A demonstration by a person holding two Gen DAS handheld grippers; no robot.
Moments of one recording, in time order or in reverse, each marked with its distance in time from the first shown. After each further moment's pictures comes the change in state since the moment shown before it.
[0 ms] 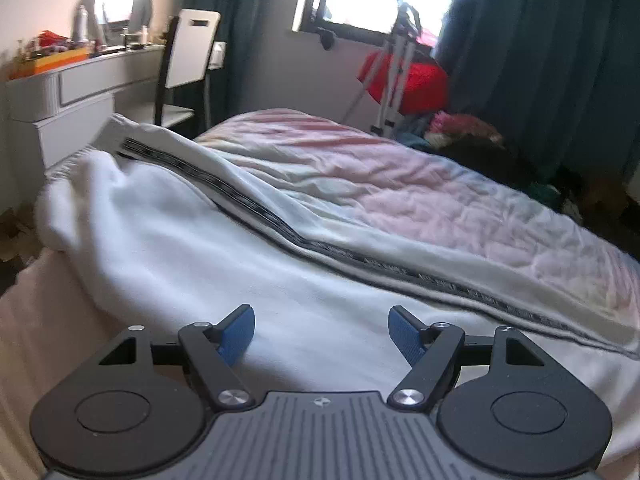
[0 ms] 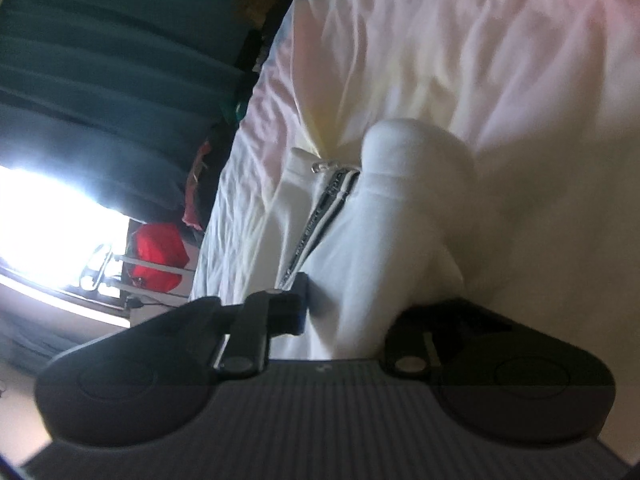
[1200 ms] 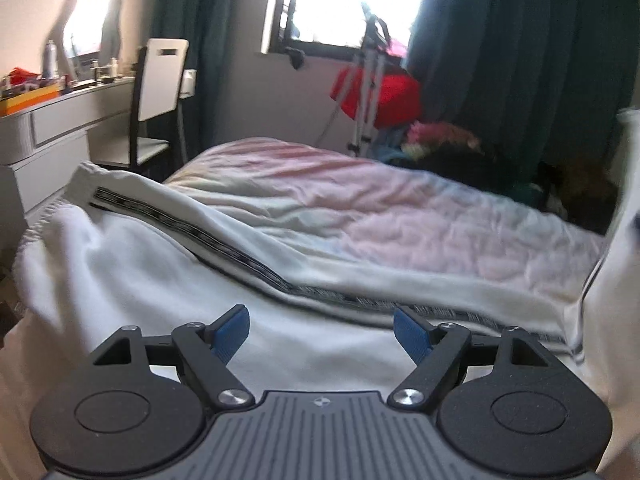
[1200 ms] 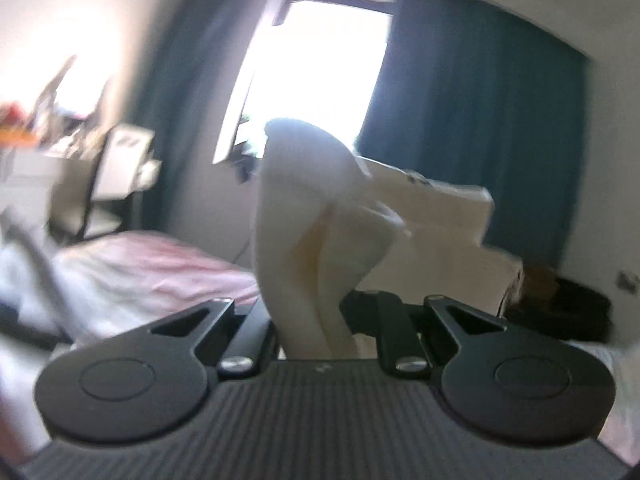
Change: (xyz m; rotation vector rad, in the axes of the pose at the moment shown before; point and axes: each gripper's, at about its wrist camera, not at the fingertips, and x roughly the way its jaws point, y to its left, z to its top) left arm 0.010 0.015 0.027 0.070 -0.076 -0.046; right arm -0.062 0.222 -0.340 -1.594 -0.339 0.266
